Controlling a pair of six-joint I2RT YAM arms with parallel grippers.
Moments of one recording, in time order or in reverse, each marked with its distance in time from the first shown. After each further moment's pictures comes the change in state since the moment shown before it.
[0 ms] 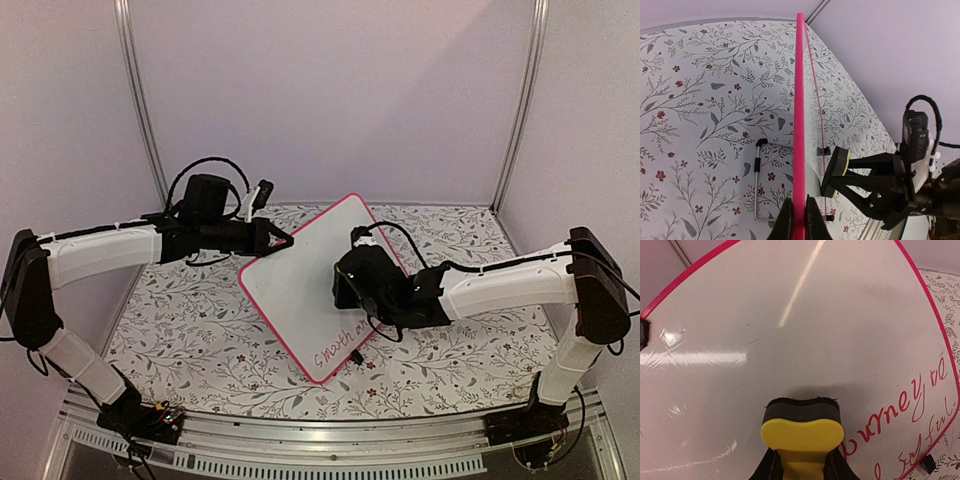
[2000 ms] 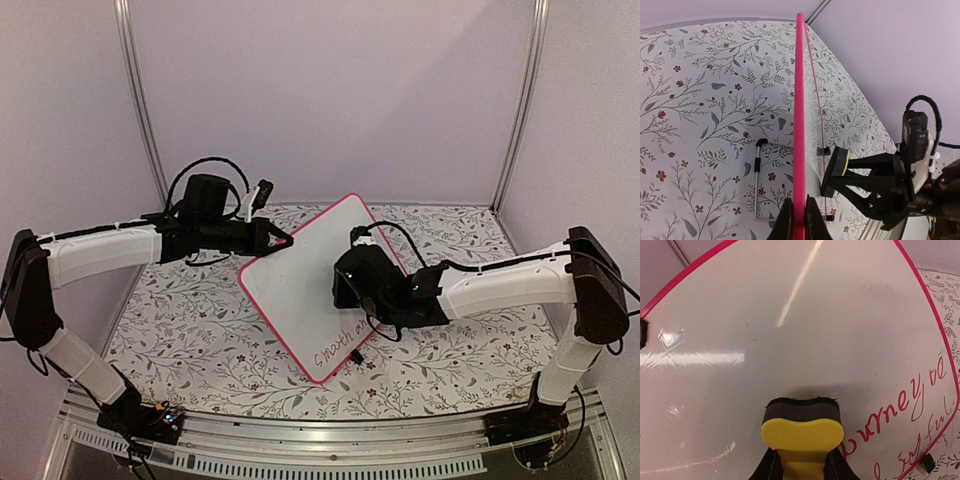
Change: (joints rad) left arm 0.002 0.000 0.000 0.000 0.000 -0.001; right arm 0.000 0.008 0.013 -0.015 0.000 0.003
